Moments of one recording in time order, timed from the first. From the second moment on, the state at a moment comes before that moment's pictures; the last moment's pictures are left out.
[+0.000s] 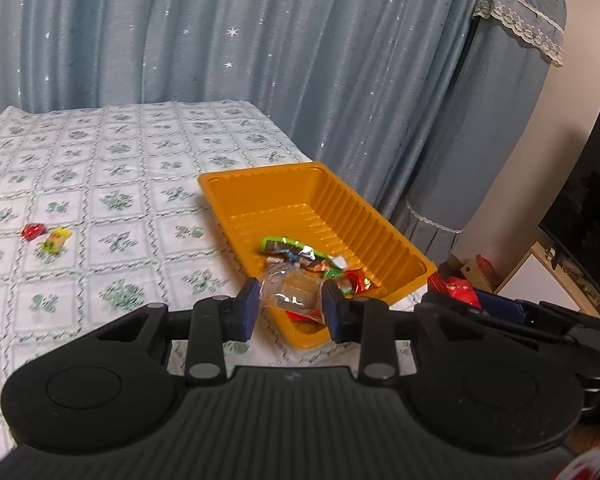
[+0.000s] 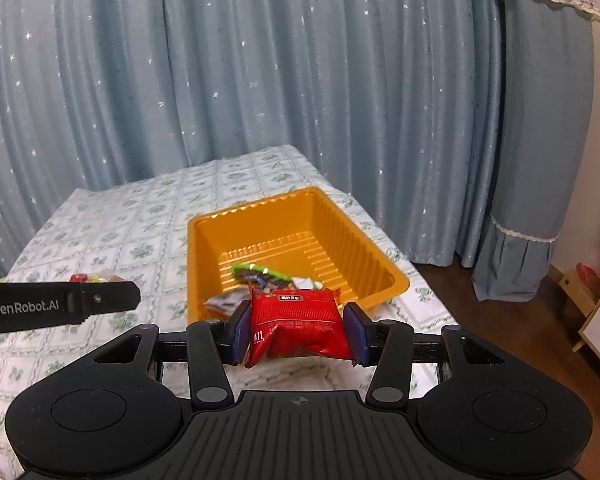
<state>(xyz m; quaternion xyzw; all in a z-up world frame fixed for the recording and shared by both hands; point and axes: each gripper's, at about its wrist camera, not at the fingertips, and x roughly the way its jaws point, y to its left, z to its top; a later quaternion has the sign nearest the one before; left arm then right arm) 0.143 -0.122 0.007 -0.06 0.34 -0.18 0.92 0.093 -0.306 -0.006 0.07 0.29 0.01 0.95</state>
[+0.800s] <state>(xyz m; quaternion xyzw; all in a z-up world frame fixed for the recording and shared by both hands) 0.238 -0.146 -0.012 -0.04 0.36 -0.20 0.91 0.179 -0.332 -0.022 0.09 0.28 0.00 0.96</state>
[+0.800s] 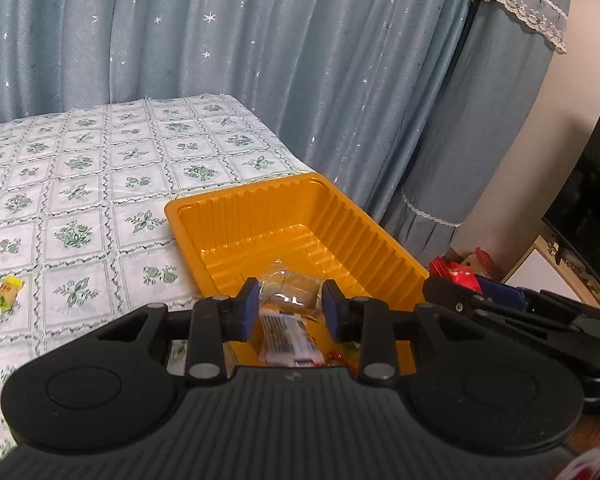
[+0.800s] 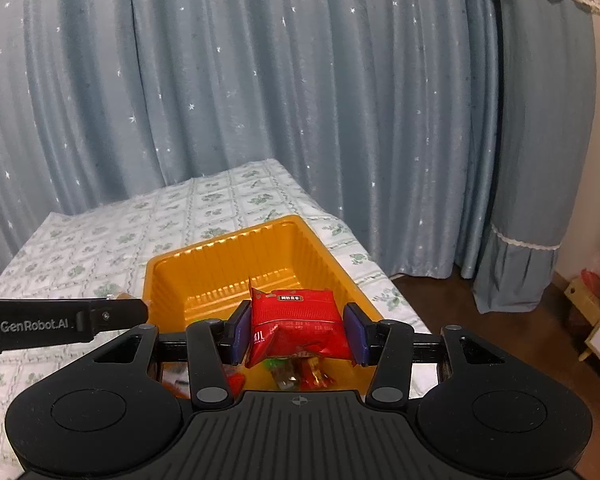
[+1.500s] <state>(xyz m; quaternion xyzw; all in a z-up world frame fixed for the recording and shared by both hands) 0.288 -0.155 -0.043 -0.03 0.38 -0.21 0.90 0.213 -0.338 -0.047 0.11 0.29 -0.01 0.95</state>
